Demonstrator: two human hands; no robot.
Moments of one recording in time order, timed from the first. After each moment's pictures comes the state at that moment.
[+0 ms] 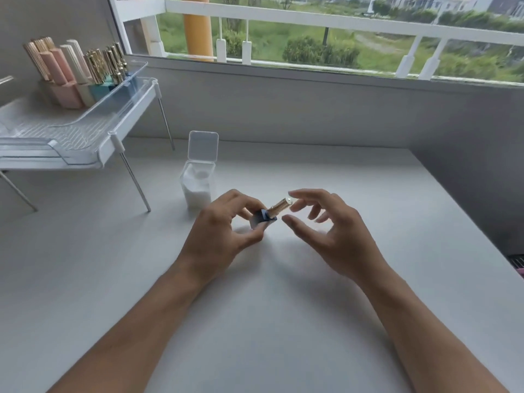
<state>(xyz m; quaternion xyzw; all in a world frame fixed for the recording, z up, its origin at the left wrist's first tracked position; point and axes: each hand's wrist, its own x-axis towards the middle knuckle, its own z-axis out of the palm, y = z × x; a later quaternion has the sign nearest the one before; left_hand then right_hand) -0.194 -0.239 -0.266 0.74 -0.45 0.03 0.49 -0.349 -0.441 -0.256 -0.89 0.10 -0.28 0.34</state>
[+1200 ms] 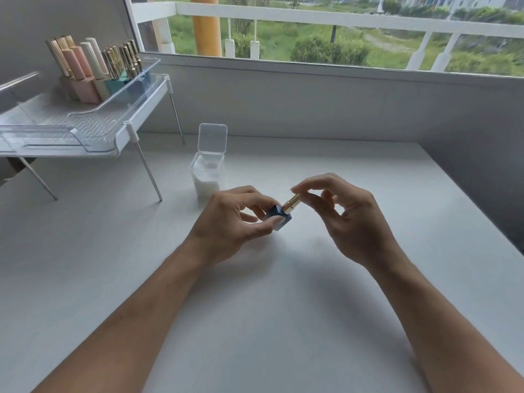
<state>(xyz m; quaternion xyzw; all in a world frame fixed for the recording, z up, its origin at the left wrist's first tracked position) -0.199 -0.230 -0.257 0.72 -0.46 -0.08 0.52 -0.355 -0.433 -0.237 -0.89 0.05 -0.32 0.34</state>
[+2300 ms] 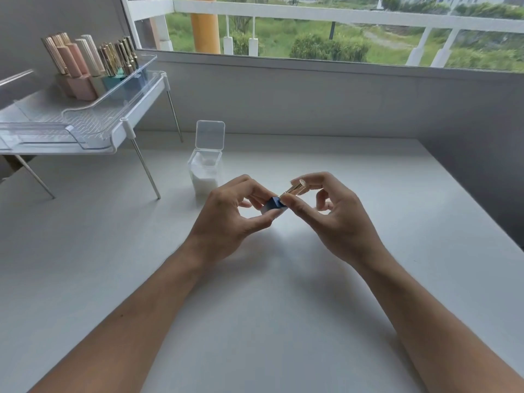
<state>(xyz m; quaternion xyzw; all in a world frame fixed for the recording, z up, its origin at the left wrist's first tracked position) -0.200 -0.235 -0.260 0.73 -0.47 -0.01 0.51 -0.350 -0.419 -0.245 -0.84 0.14 -0.28 0.44</state>
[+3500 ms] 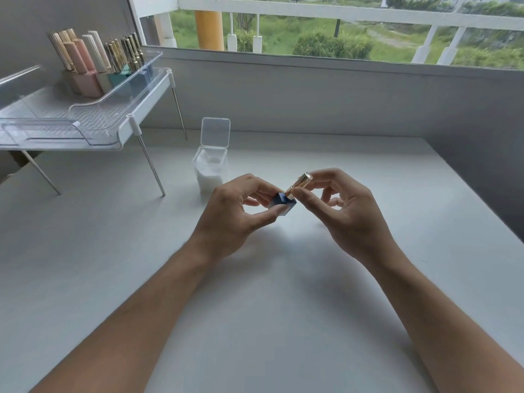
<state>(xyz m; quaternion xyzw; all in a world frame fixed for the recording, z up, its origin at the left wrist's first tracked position) -0.199 -0.234 -0.260 0.72 -0.46 -0.02 0.52 -0.353 -0.422 -0.241 -0.82 0.13 -0.29 0.47</state>
